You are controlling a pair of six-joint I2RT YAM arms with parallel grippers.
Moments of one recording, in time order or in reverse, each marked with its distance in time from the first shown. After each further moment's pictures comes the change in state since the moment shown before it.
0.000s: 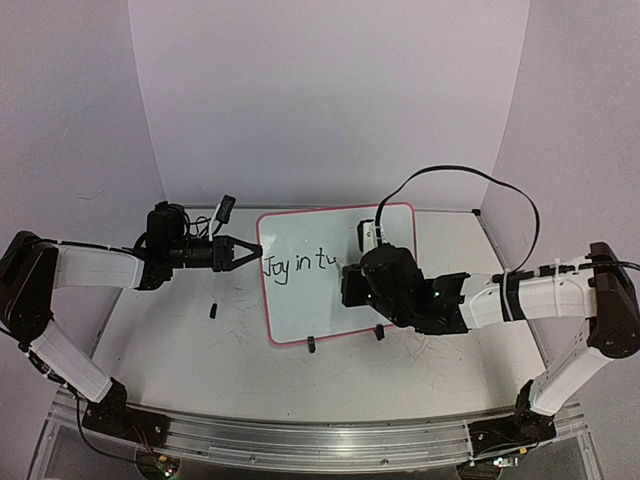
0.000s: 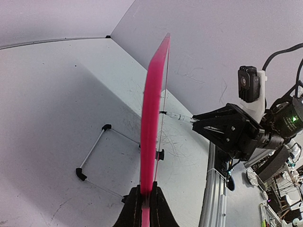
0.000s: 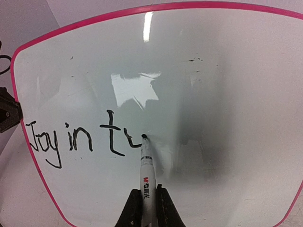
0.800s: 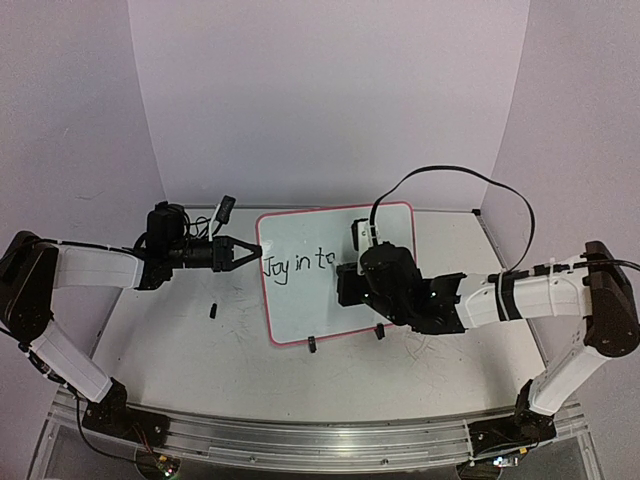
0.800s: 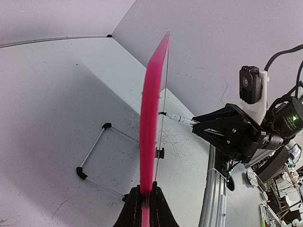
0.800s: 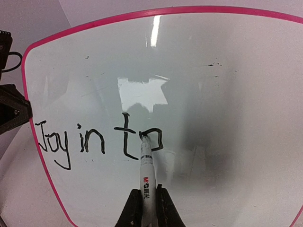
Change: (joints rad) left arm 0.001 0.000 0.000 -0.006 -0.002 -0.001; right arm -0.009 0.023 0.000 0.060 -0.052 -0.041
